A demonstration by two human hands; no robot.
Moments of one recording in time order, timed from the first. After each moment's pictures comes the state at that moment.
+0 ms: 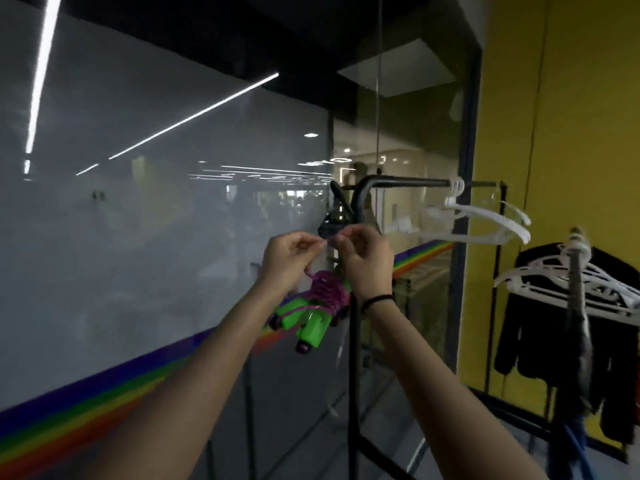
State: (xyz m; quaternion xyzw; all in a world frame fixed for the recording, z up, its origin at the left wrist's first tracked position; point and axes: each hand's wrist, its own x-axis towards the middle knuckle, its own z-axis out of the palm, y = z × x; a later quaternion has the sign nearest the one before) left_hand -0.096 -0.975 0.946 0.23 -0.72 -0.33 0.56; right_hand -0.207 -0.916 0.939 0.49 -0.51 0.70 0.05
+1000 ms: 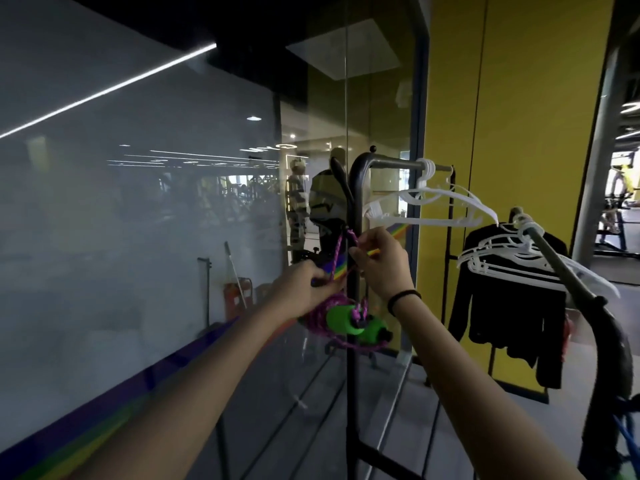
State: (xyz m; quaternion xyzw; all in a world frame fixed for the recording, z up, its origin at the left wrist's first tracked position) left_hand -0.127 -1.055 0.898 0.24 -0.91 -0.17 0.29; right_hand -0.254 -0.965 0.911 0.45 -0.64 0.62 0.04
